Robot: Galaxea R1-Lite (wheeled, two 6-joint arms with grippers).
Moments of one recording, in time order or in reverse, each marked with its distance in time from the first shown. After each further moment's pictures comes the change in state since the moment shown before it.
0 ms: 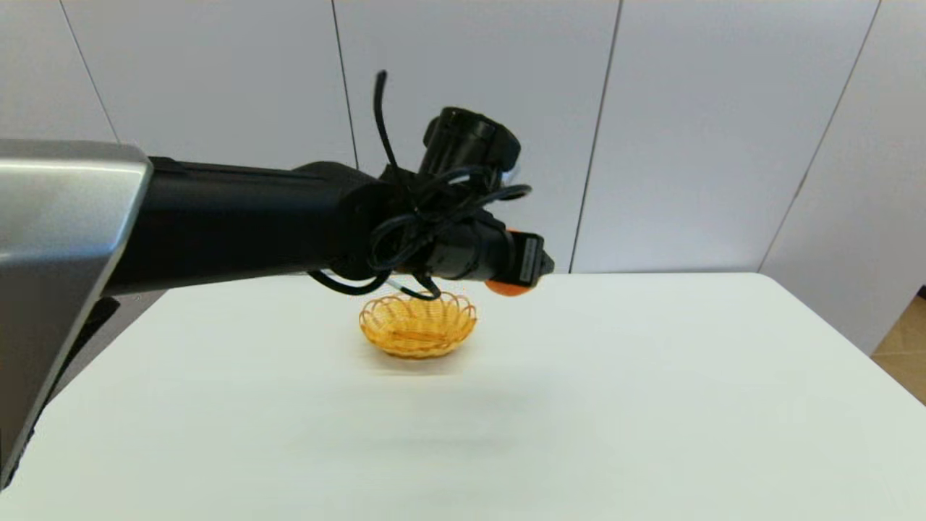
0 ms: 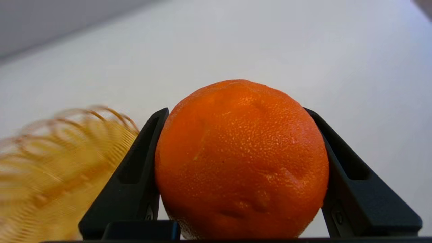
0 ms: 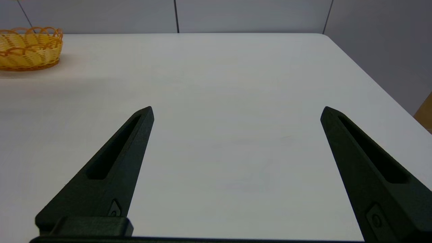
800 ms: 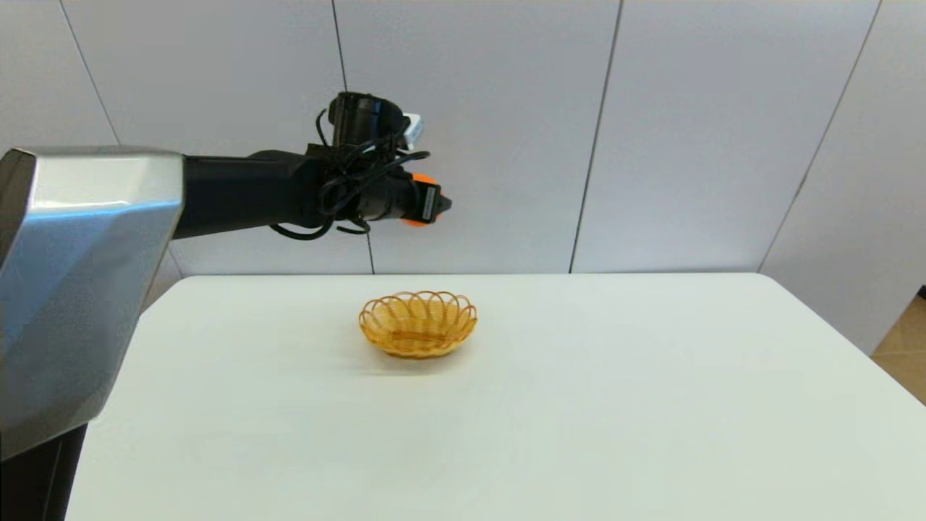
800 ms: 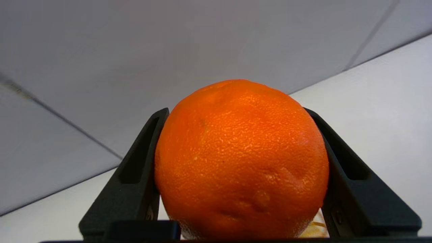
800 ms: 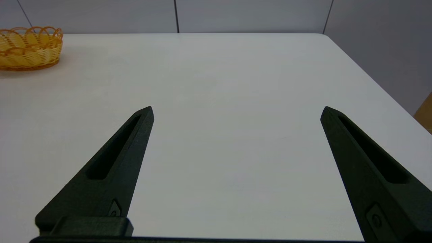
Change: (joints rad) left arm 0.312 0.135 -0.166 -0.123 -0.004 0.258; right arm 0.000 0.000 0.000 0.000 0.000 0.000
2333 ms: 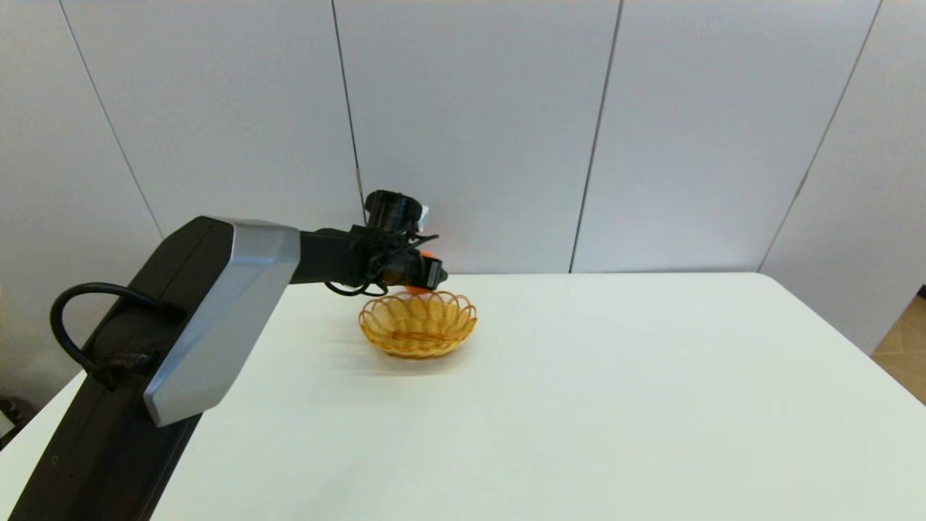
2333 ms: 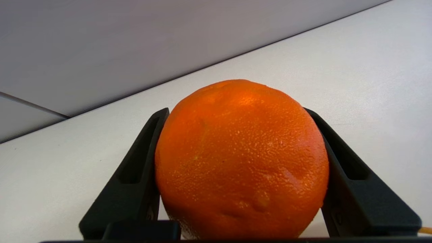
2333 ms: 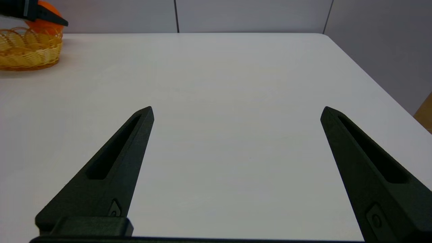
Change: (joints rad) left arm 0.047 0.278 -0.028 -0.022 -0.025 -0.039; right arm 0.000 0.000 0.000 0.000 0.000 0.000
